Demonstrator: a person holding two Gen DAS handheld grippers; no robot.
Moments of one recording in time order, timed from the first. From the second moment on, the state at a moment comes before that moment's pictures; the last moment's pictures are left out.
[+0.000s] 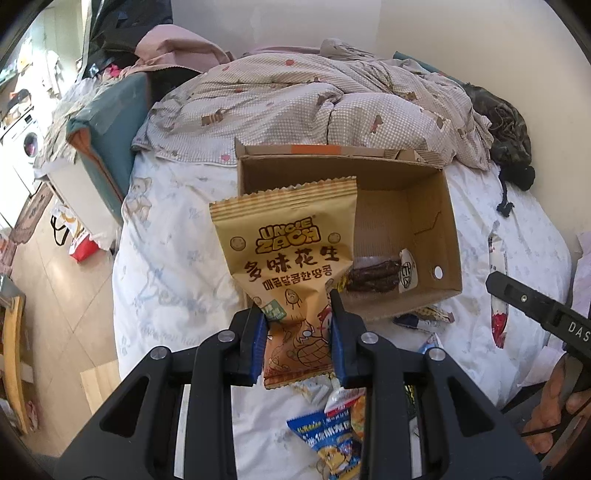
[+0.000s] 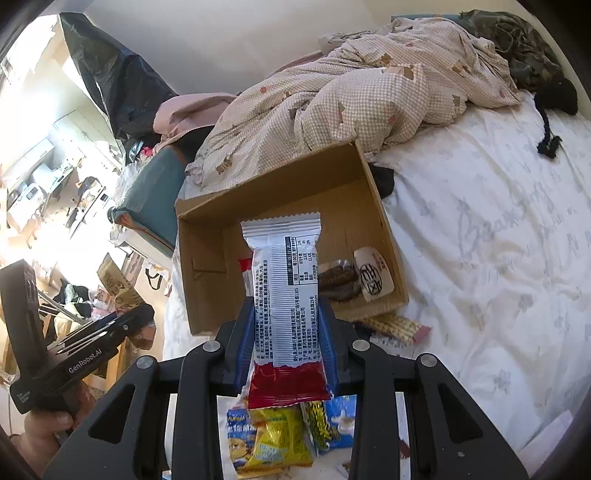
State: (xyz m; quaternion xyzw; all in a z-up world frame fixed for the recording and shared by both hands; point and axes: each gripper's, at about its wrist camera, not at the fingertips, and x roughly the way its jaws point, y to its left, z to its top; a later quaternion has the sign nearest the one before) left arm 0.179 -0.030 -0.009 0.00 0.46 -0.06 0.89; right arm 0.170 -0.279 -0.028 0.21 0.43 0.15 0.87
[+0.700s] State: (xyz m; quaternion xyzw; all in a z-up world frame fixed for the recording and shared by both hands) left arm 0.244 -0.052 -0.046 0.02 0.47 -0.06 0.88; right arm 0.240 -0.263 -0.055 0.20 0.45 0.15 0.86
